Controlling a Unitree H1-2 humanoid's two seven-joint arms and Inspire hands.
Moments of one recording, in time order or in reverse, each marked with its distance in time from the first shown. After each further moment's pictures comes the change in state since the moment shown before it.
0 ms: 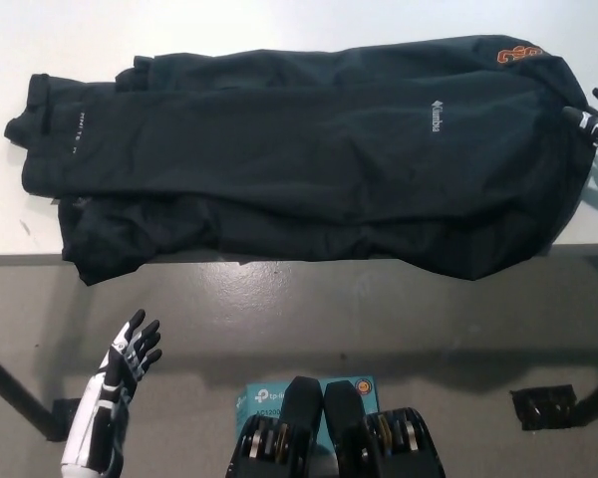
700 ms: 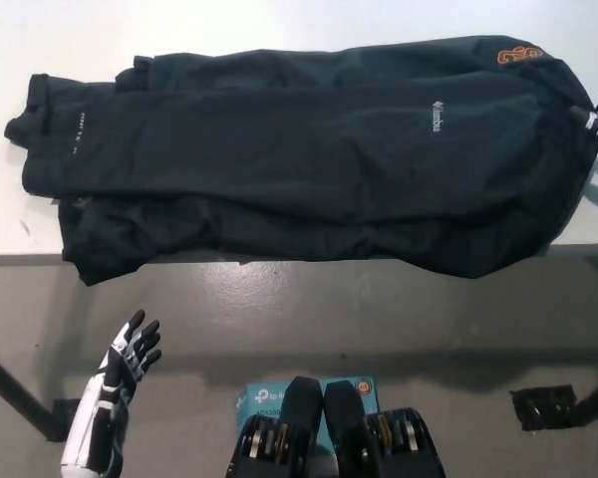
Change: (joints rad) left_arm 0.001 0.001 0.000 0.000 0.000 -0.002 0.000; right_arm -0.003 0.029 -0.051 0.099 -0.036 -0.100 0.001
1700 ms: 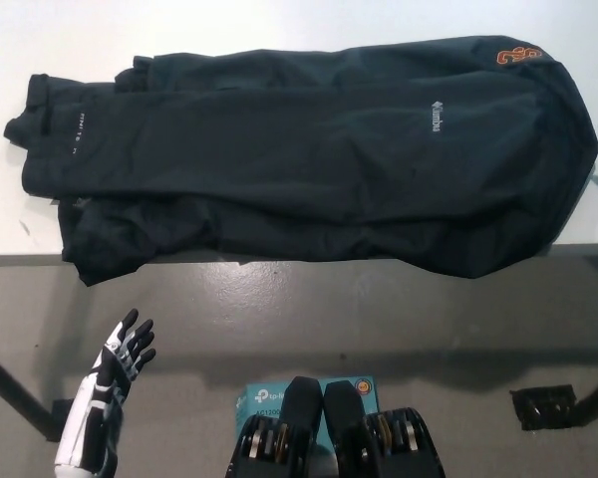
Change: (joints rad) left_arm 0.000 0.007 0.010 0.000 -0.012 -0.003 0.000; right_arm 0.000 -0.030 -0.076 0.103 -0.003 -0.073 0.033
